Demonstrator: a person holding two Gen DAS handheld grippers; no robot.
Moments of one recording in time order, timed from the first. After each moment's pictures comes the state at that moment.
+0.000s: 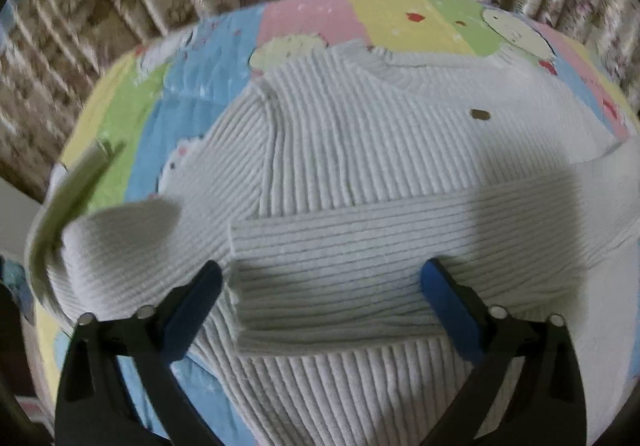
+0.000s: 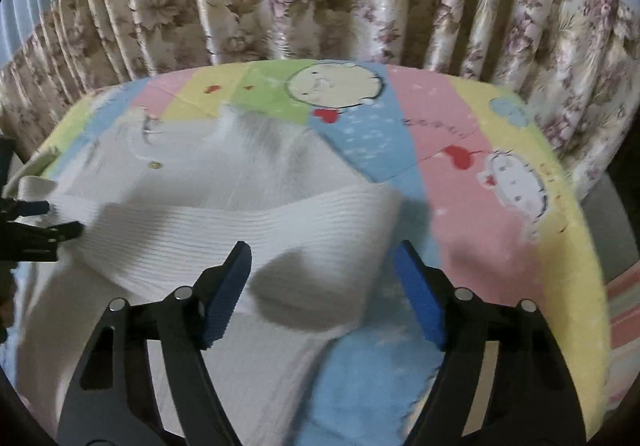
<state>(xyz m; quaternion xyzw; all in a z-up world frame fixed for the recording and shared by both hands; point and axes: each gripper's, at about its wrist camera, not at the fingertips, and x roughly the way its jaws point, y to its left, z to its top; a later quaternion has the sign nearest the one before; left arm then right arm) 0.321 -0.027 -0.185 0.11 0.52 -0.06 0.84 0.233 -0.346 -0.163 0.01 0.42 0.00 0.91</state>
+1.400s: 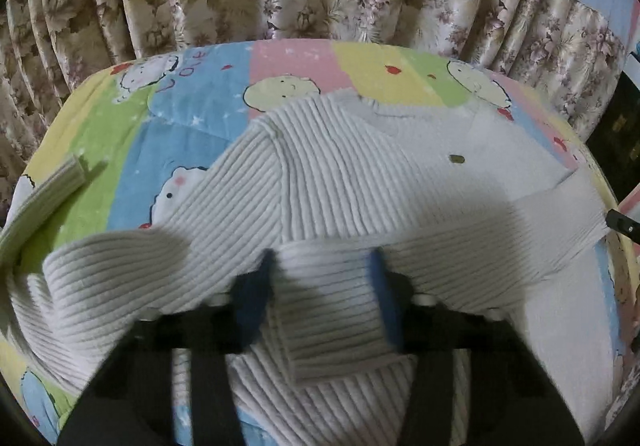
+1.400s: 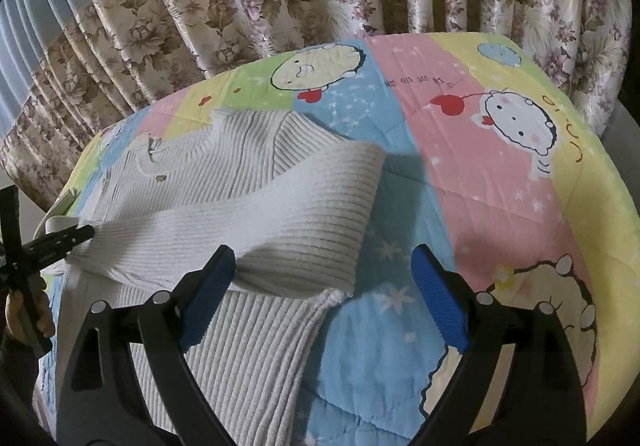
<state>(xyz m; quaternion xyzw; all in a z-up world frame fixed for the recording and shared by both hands) 0.327 0.022 -0.177 0.02 0.46 -0.17 0.87 0.215 -0.375 -0.176 0.13 0.43 0.01 0.89</state>
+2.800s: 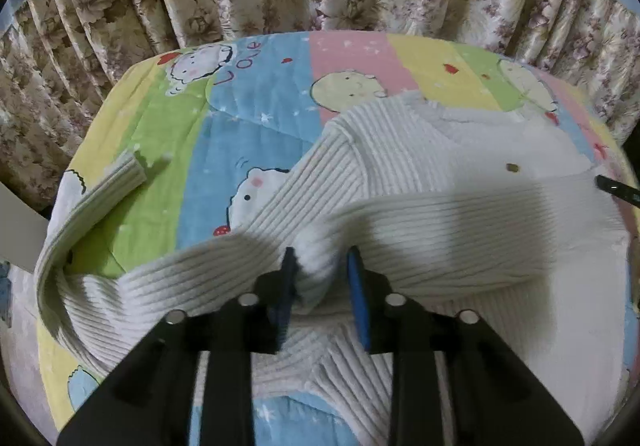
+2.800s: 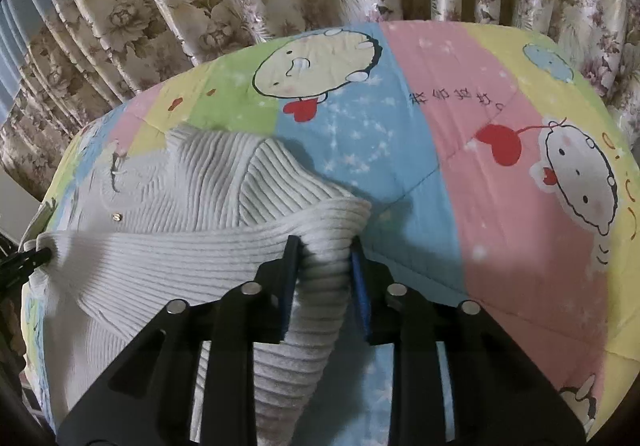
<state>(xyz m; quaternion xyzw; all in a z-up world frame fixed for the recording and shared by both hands) 0.346 0.049 -0.167 0.05 0.49 -0.07 0.86 0.315 -0.388 -0.202 0.12 0.47 0.03 0.88</state>
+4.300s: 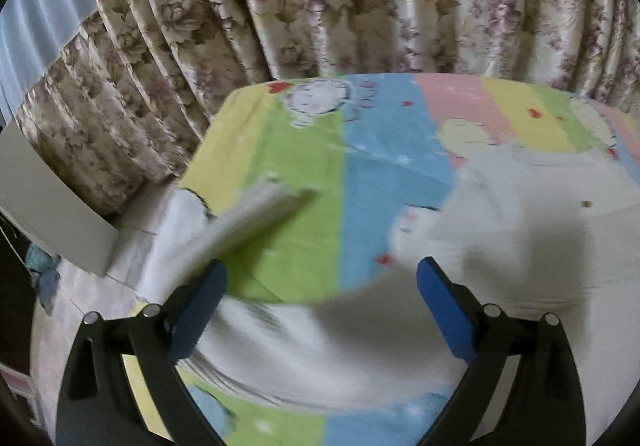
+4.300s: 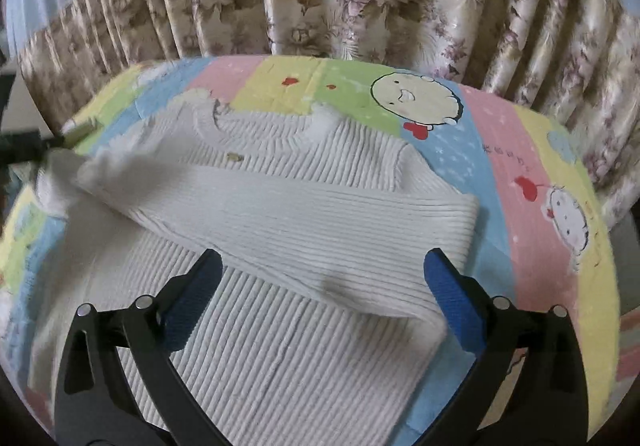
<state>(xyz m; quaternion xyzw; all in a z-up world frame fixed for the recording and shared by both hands) 0.340 0.135 -0.132 0.09 0.44 0.03 0.89 0.248 -0.258 -0.155 -0.03 0.44 0.06 0.90</state>
